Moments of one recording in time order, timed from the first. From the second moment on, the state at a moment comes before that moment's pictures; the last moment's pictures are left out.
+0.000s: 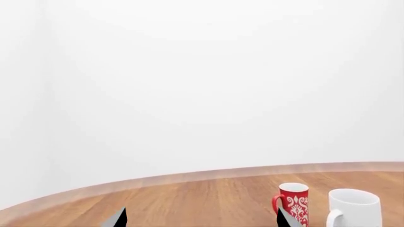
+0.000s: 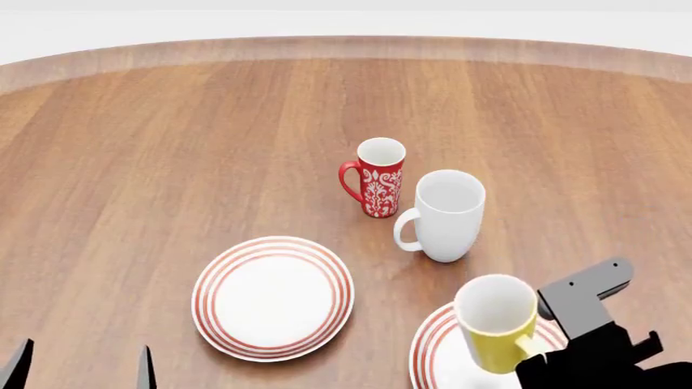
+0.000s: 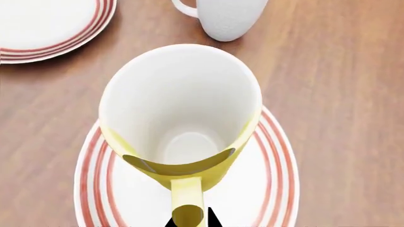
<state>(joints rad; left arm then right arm) 0.01 -0.33 0.41 0.03 -0.07 0.41 -0.46 0.84 0.55 -0.60 0.69 0.36 0.61 -0.45</state>
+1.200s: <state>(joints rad) 0.00 -0.34 0.42 0.03 -0.08 0.40 -0.47 0.85 0.49 -0.64 0.86 0.31 0.50 -0.45</state>
